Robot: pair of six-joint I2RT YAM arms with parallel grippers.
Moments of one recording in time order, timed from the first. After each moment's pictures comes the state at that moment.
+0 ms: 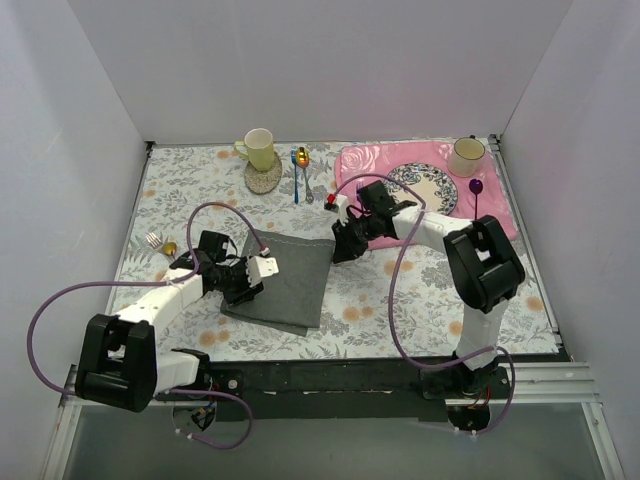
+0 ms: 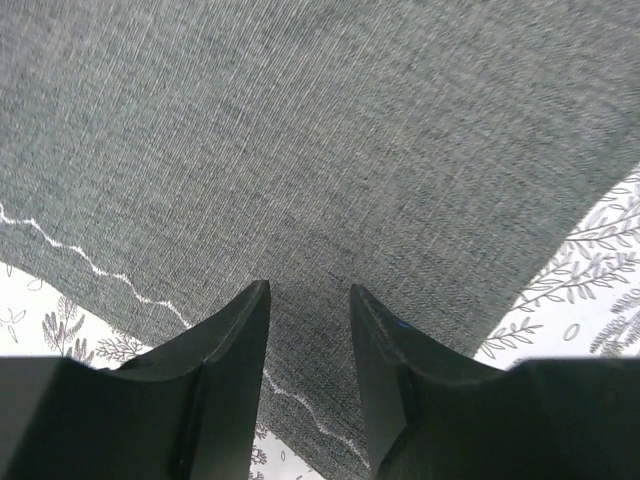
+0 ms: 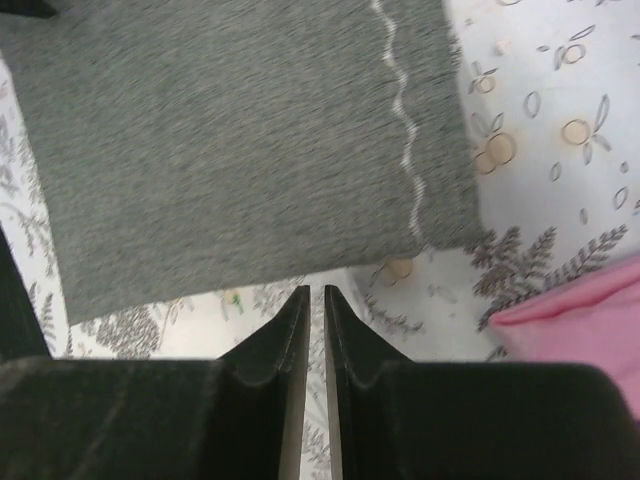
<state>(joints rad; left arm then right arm) -0.22 1.22 0.59 -0.49 0.49 0.98 0.55 1.86 1.19 -0.33 -0.71 -0.23</state>
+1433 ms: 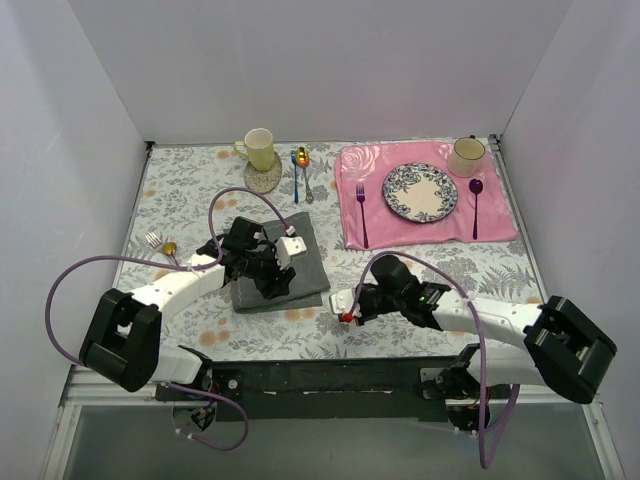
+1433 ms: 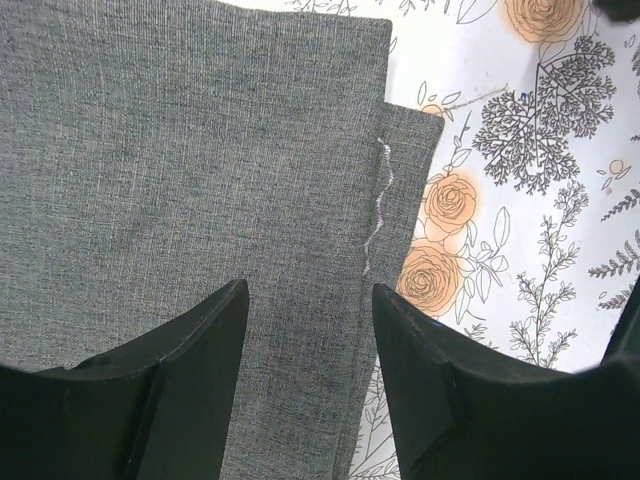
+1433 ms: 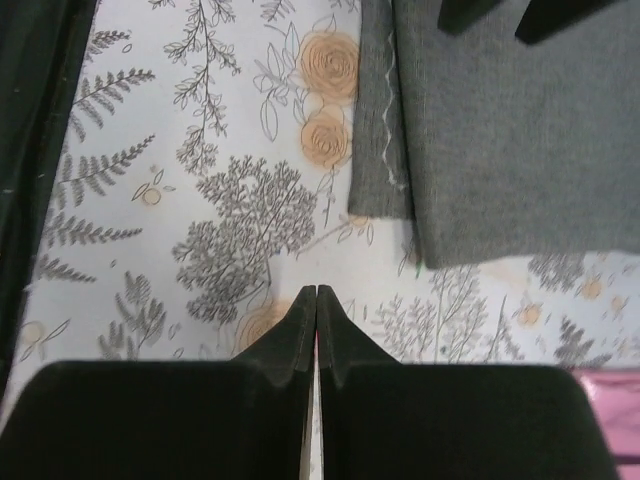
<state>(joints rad) -0.46 1.34 0.74 -0.37 0.53 0.55 0.86 1.20 0.49 0.03 -0.55 -0.80</state>
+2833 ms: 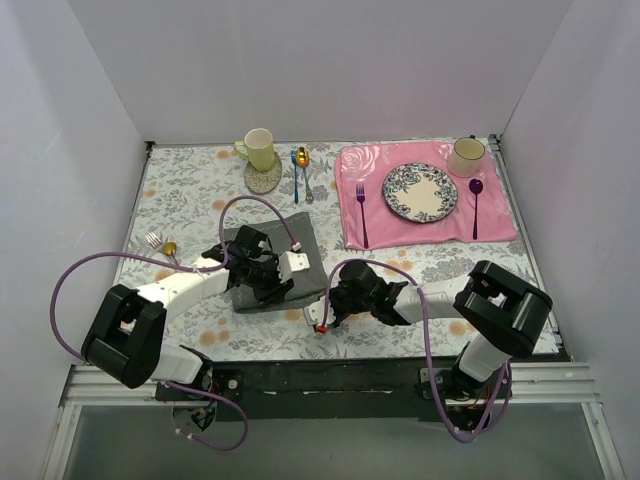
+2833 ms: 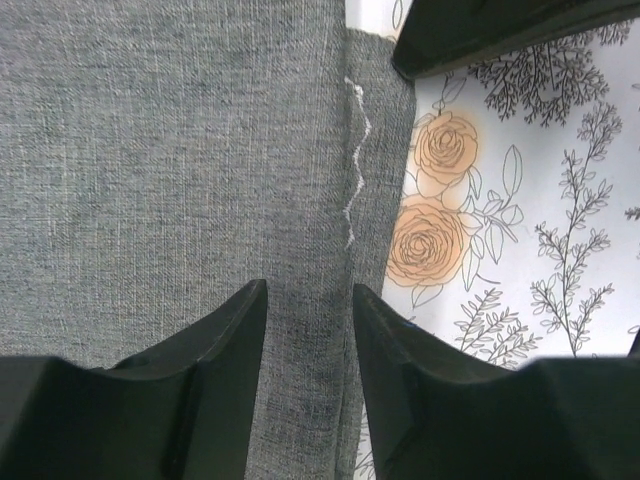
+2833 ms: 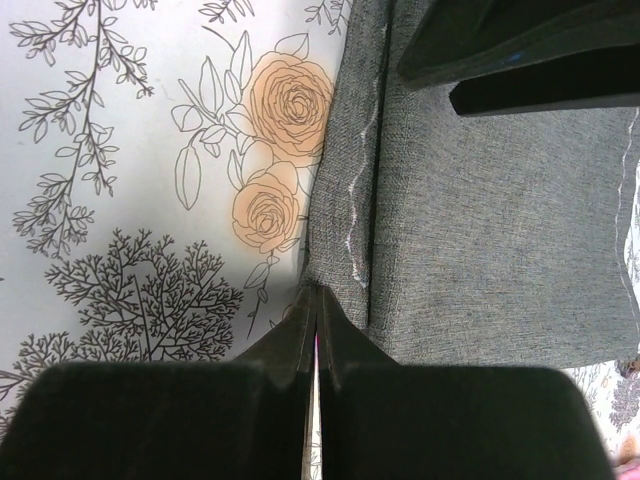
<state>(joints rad) -0.50 1.37 0.70 -0.40 0.49 0.68 1.00 1.60 0.58 0.36 -0.38 -1.03</state>
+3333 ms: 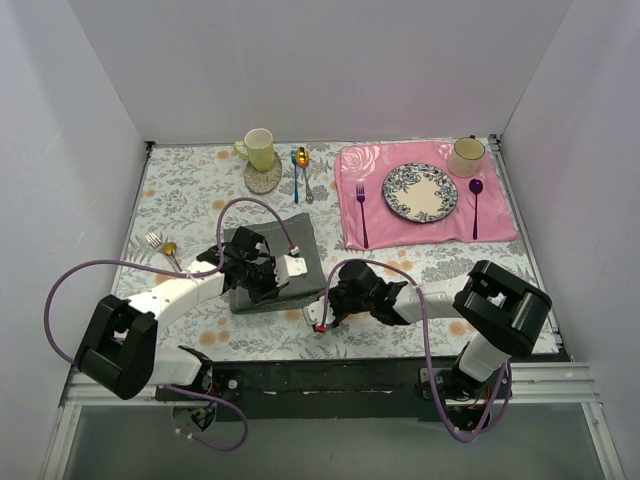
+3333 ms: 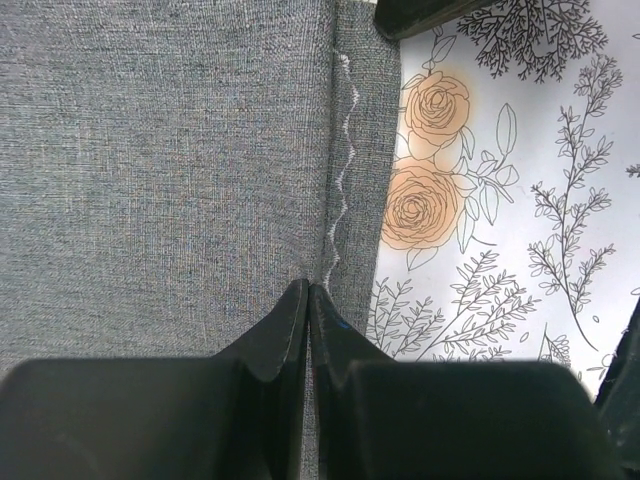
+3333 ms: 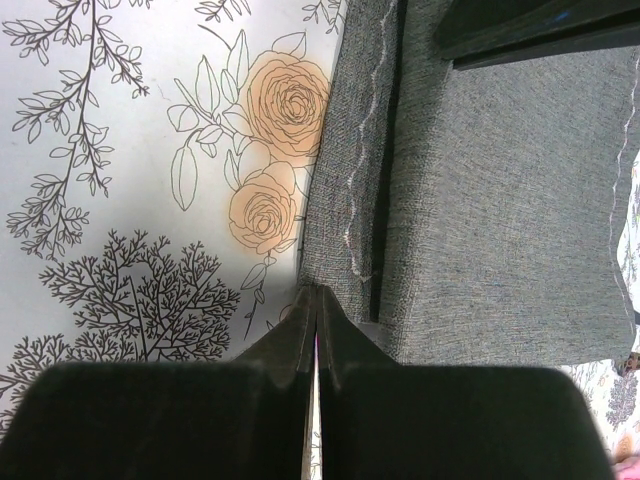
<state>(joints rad) -0.50 1.31 0.69 -0.48 0.45 0.74 1.00 1.61 0.58 0.36 -0.37 -1.03</state>
